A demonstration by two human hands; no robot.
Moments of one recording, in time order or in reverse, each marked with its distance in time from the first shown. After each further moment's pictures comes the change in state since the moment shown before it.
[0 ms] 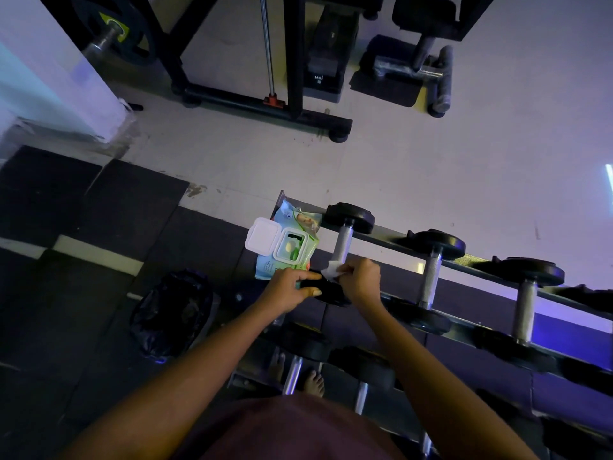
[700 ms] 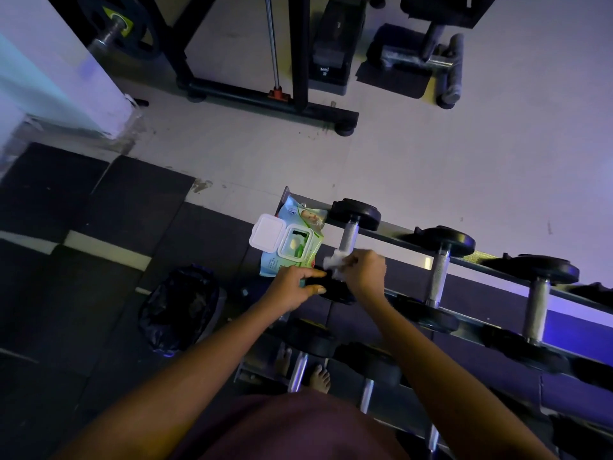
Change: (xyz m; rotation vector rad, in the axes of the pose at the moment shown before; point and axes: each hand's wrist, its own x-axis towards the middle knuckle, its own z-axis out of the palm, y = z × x) left_hand 0.001 0.000 -0.001 -0.004 -0.007 -0.018; right_hand 0.009 -0.008 0.001 -0.020 0.051 -0.012
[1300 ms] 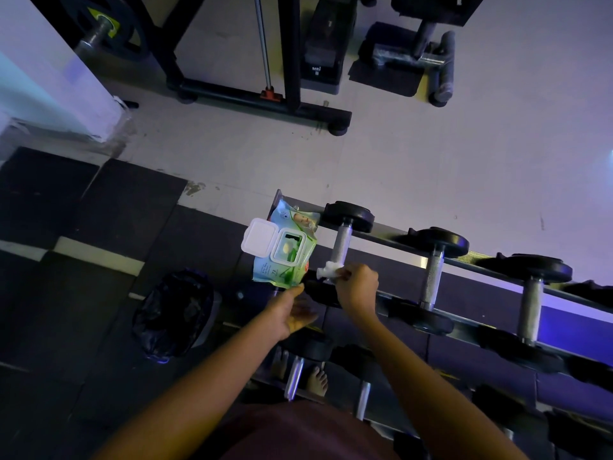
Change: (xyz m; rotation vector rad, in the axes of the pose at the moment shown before) left_hand -0.005 -0.002 0.029 -1.146 0.115 -0.878; right_hand -0.021 0.003 0.005 0.080 0.019 0.095
